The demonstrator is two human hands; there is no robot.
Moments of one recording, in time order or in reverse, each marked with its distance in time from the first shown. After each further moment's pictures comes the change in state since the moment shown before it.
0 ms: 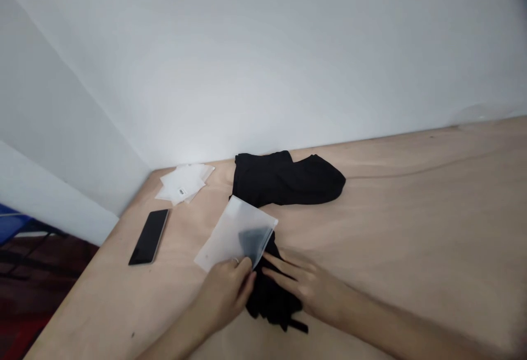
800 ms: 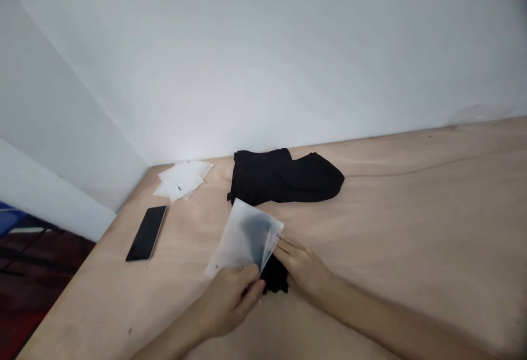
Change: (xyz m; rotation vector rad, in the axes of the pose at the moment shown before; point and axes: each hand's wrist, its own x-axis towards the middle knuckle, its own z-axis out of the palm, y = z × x) left_hand 0.001 0.014 -0.010 -0.465 -0.038 0.084; right_hand 0.022 -0.005 0.008 0.189 0.124 0.280
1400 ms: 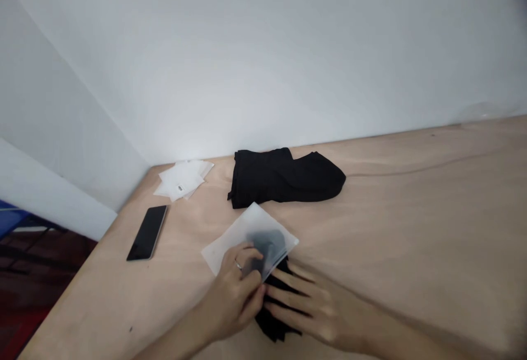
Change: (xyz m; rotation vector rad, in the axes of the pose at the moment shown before) left_hand -0.004 -0.001 0.006 0.297 0.226 0.253; right_hand -0.021 -0.014 -0.035 -0.124 0.060 -0.514
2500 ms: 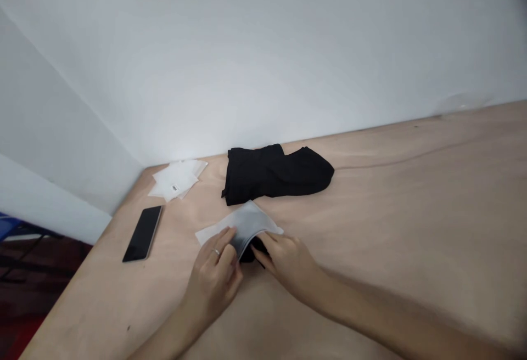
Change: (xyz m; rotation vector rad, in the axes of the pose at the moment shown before) left_hand -0.001 -0.011 -0.008 0.312 0.234 -0.024; right_hand 0.036 0.012 0.032 -0.136 -0.017 0.675
